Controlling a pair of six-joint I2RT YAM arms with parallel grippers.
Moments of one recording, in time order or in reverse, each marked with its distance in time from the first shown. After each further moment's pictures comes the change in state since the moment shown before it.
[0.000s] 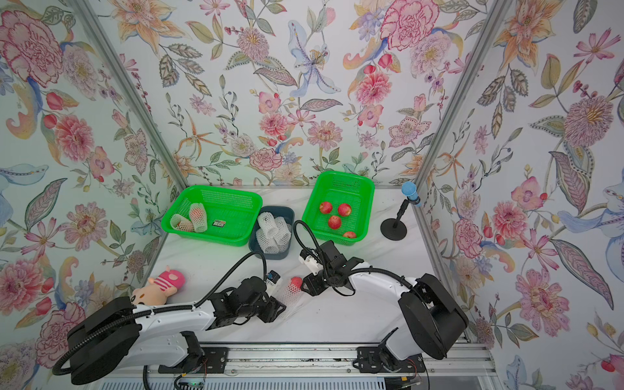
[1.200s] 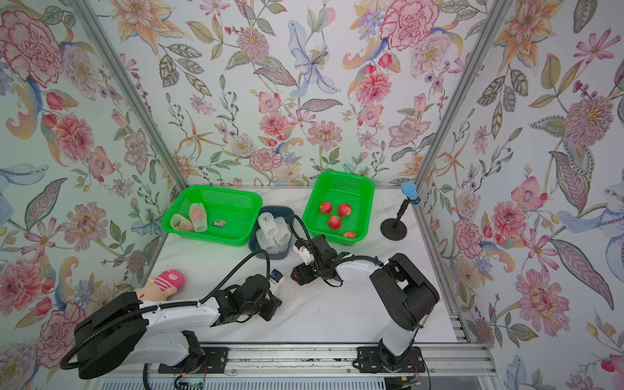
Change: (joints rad) left arm 0.000 0.042 0.040 -0.041 -0.023 0.032; right arm -0.018 0.242 0.080 0.246 0.061 0.042
